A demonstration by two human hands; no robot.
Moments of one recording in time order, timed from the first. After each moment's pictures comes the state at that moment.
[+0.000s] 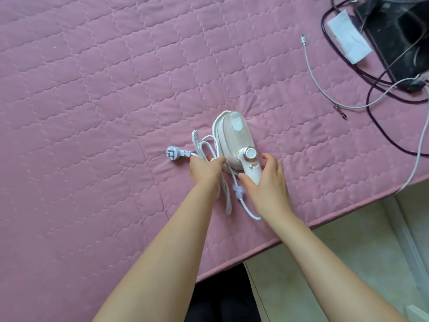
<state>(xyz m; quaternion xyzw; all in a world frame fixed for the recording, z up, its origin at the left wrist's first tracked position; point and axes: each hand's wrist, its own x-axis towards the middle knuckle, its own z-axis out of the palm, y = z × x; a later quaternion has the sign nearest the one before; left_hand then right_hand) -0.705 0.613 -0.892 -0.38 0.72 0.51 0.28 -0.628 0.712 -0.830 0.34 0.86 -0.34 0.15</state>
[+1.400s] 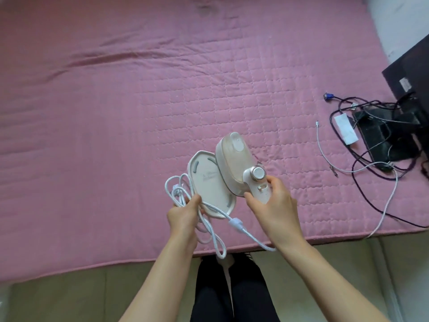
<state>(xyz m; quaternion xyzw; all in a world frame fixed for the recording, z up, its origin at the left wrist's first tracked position) -0.595 0.457 -0.611 -0.54 0.58 0.59 0.15 -0.596 0.626 -0.551 0.21 0.87 -0.42 0.12</state>
